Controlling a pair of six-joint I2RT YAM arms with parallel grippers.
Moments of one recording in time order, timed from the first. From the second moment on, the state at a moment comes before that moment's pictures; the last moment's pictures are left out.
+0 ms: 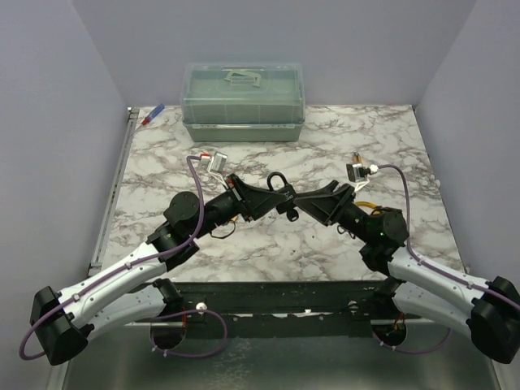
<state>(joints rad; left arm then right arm) -0.86 0.87 0.68 0.39 0.18 -0.93 0.71 0.95 0.37 1.10 -0.33 1.24</state>
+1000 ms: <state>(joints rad) -0.85 0.98 0.78 0.14 -0.14 -0.89 0.71 0.85 0.76 -0.08 -0.18 0.45</state>
